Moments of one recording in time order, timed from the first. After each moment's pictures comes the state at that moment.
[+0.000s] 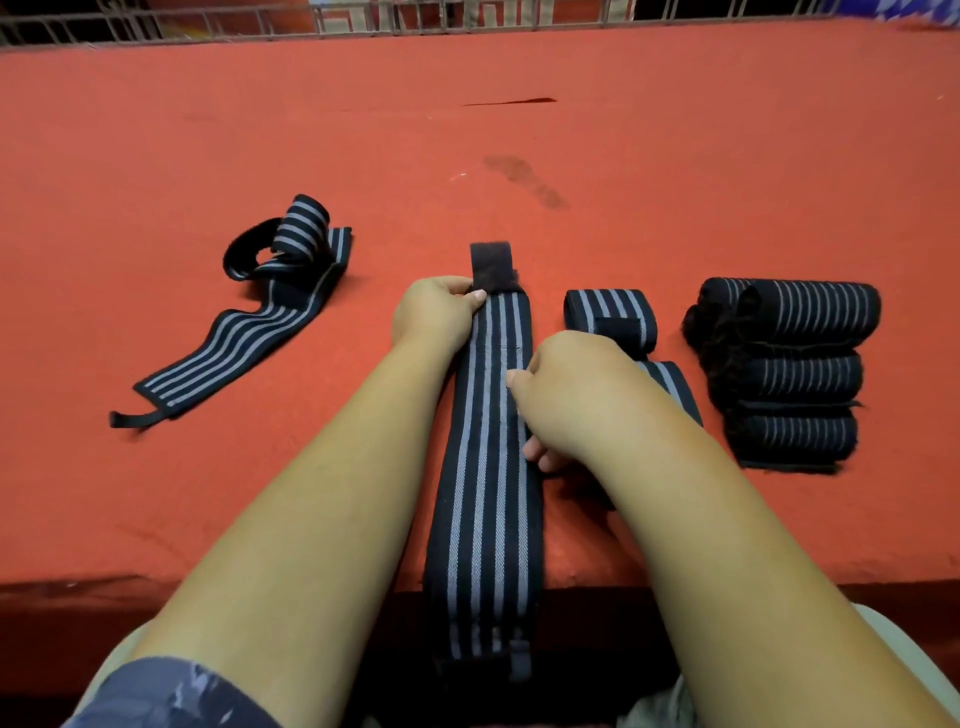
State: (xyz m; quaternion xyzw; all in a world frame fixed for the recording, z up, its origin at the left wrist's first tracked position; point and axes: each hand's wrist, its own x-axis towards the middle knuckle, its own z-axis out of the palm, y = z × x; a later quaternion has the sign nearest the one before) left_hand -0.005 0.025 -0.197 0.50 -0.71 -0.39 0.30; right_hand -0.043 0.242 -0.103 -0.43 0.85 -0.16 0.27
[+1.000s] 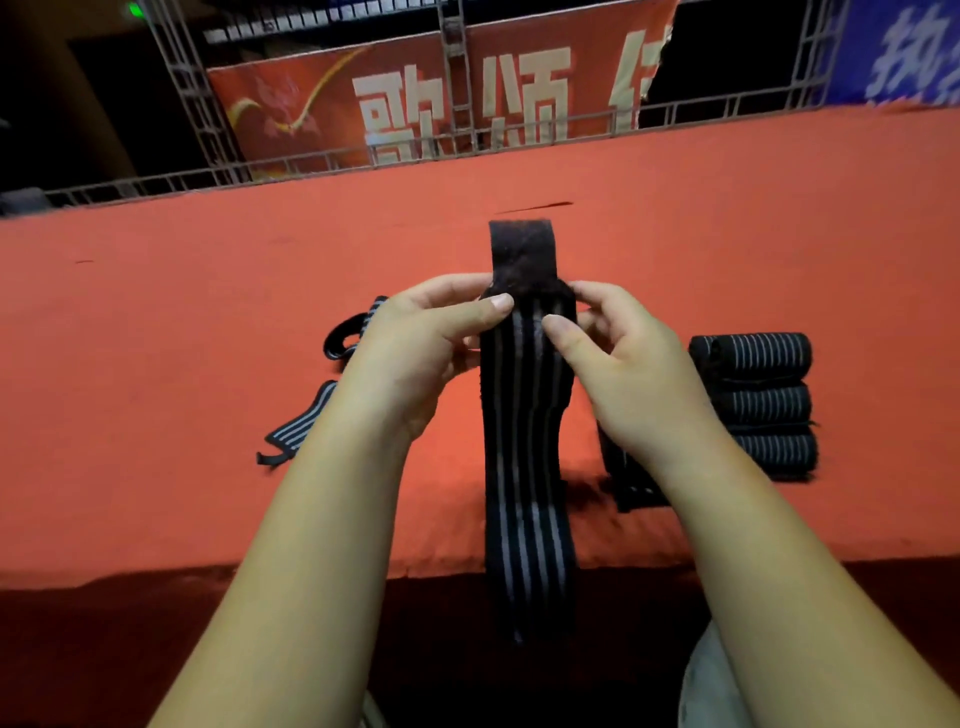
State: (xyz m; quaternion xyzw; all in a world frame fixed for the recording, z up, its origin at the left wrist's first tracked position) left_hand 0.124 0.196 -0.029 0.26 -0.63 -0.62 0.38; right_hand -0.034 0.311 -0.066 -0.50 0.62 -0.59 0.10
